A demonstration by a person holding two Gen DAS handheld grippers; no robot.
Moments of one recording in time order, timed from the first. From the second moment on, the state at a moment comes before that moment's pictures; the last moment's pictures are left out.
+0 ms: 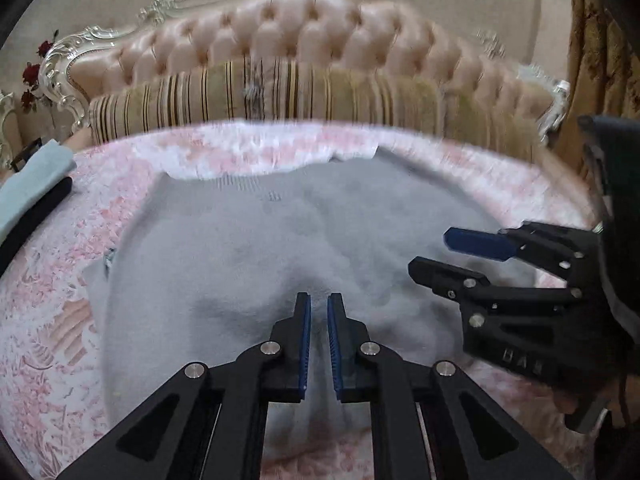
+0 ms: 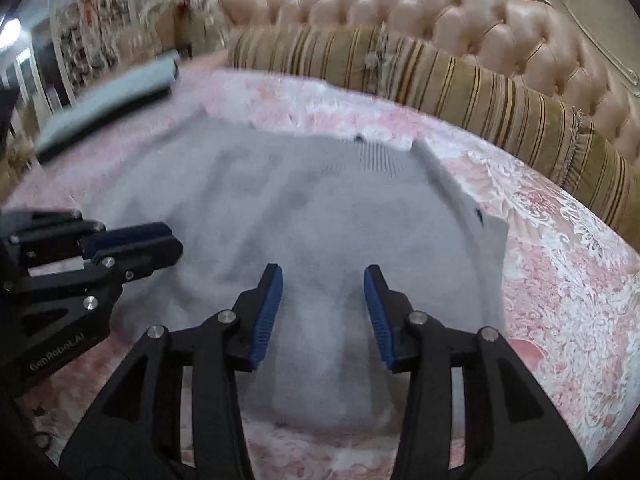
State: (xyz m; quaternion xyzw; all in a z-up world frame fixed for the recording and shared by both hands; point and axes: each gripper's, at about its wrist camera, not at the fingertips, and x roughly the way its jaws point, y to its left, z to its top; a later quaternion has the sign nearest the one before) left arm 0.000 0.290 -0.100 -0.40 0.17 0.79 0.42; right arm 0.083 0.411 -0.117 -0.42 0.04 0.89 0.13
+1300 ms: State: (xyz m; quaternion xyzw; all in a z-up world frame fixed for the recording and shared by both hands) left arm -0.097 0.270 -0.100 -0.42 0.16 0.83 0.34; right arm 0.041 0.494 -0.107 -0.43 0.03 0.88 0.20
